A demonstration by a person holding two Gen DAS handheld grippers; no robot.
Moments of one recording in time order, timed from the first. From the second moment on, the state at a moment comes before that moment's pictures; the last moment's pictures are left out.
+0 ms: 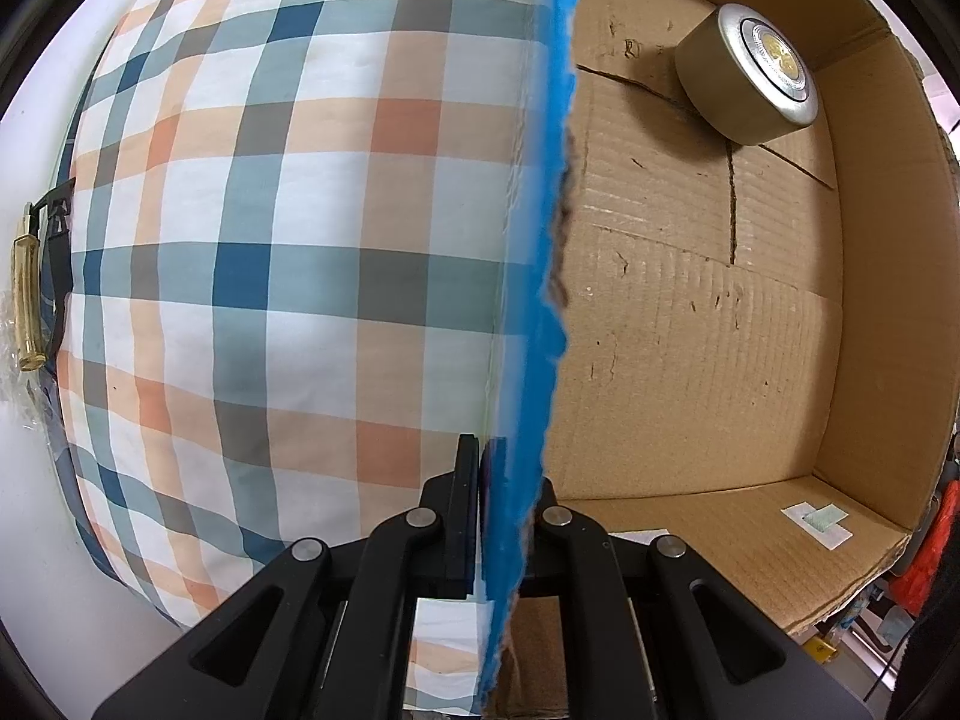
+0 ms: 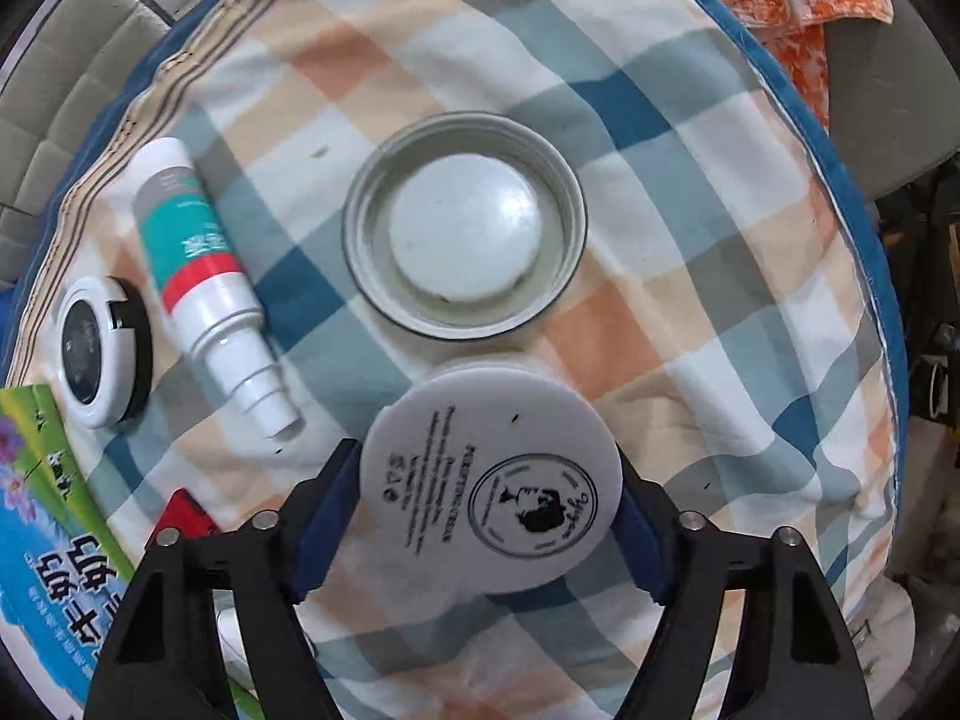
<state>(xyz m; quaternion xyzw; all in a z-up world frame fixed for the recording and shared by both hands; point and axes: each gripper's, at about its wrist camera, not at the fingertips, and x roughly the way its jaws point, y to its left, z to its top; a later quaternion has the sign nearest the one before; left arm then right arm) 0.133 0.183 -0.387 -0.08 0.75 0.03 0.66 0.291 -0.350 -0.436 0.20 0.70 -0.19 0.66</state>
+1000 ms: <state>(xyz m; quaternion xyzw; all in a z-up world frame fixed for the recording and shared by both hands) 0.134 0.184 -0.387 -0.08 0.75 0.03 0.66 0.305 -0.183 -0.270 0.18 0.65 0.03 0.74</state>
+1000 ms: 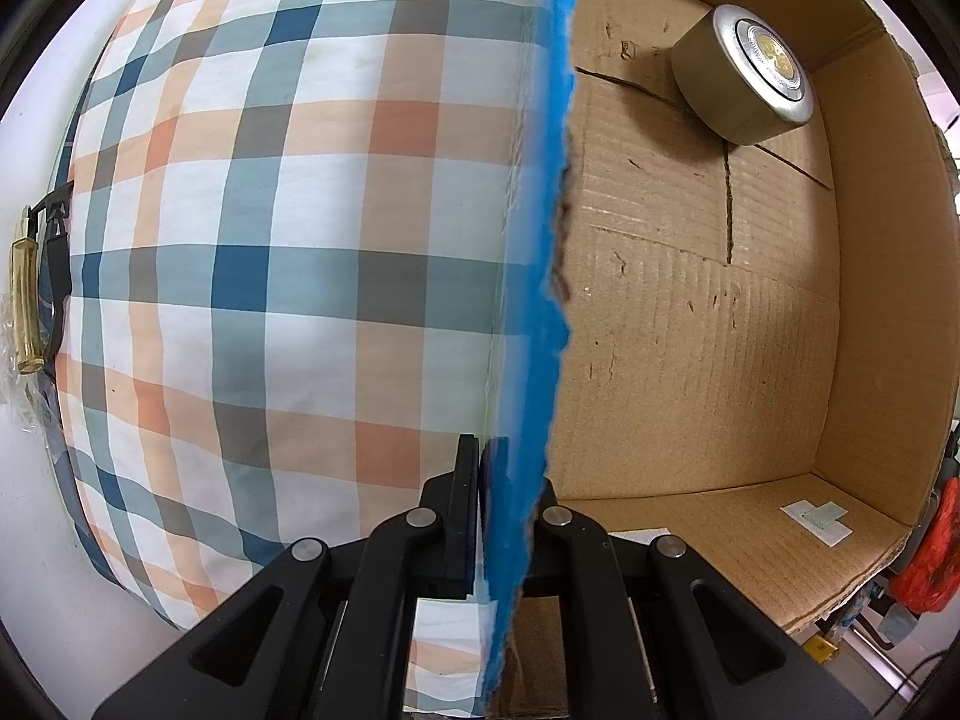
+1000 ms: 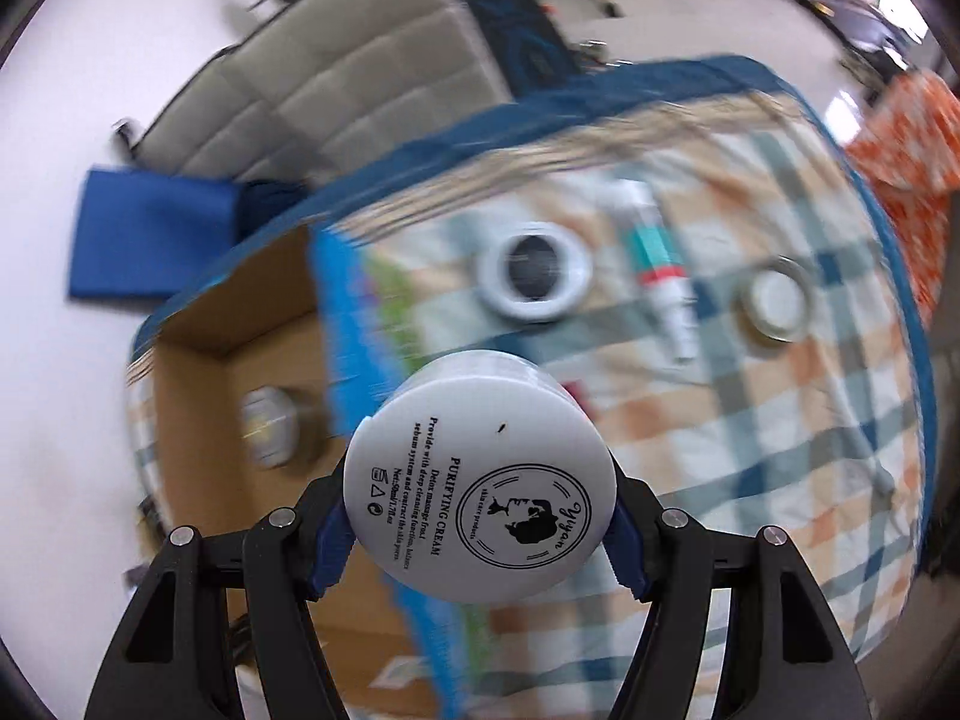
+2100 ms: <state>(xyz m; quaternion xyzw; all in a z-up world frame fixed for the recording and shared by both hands) 0.135 0.184 -0.387 -0.08 0.75 0.02 0.66 0.358 -0.018 -0.357 0.05 0.72 0.01 0.70</state>
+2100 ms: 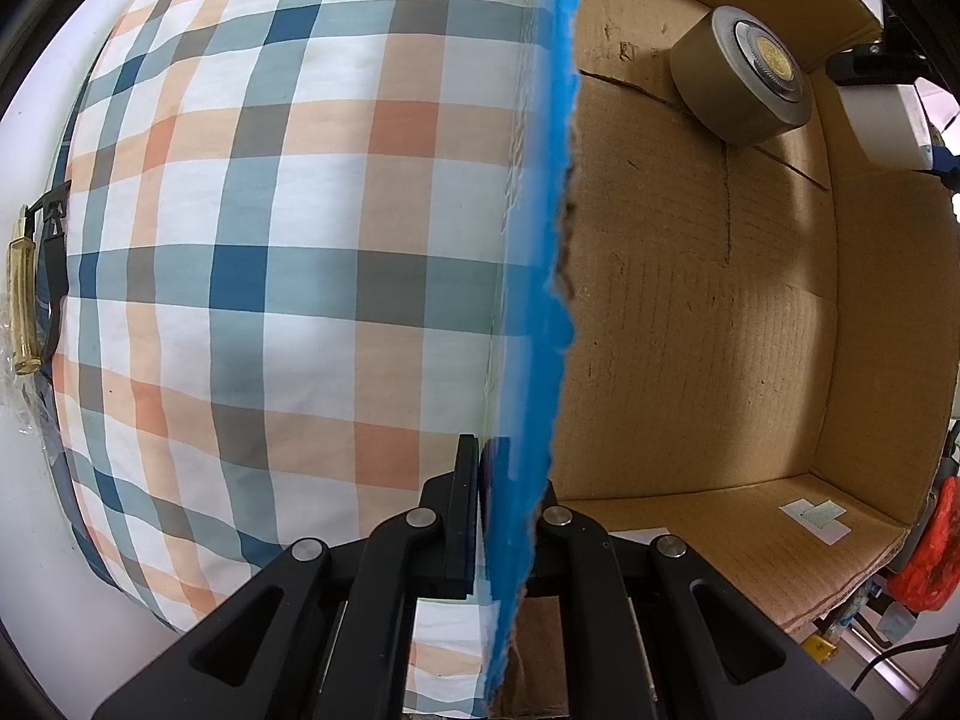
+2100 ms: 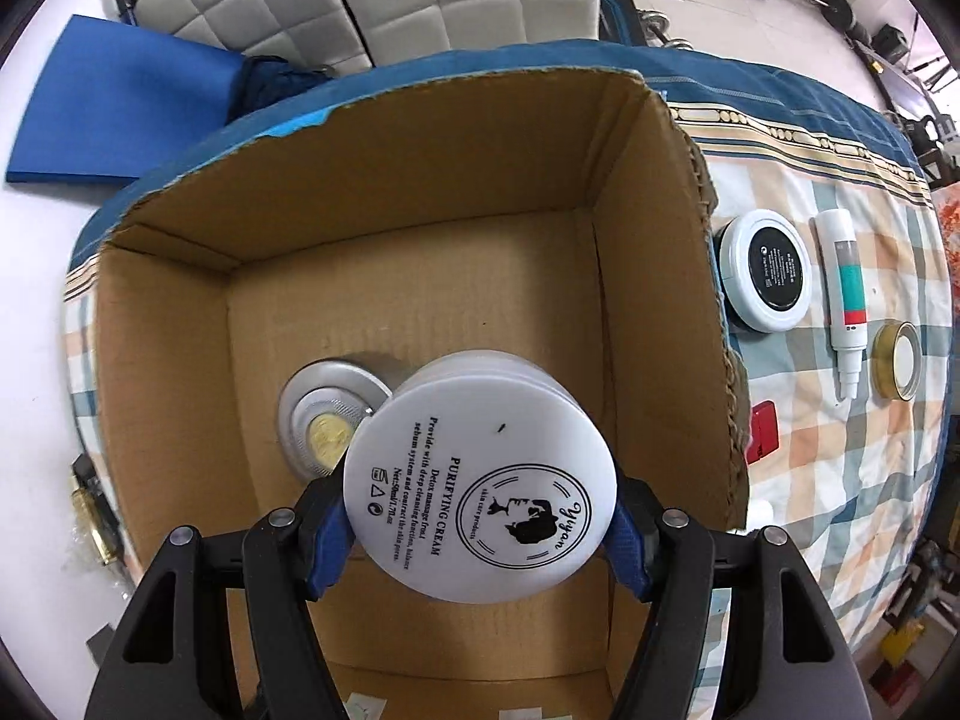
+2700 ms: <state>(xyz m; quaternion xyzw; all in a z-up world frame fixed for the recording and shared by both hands) 0.137 0.181 -0.387 -0.08 0.75 0.02 0.66 0.362 -0.010 -0.353 0.03 0.72 0.01 0.70</state>
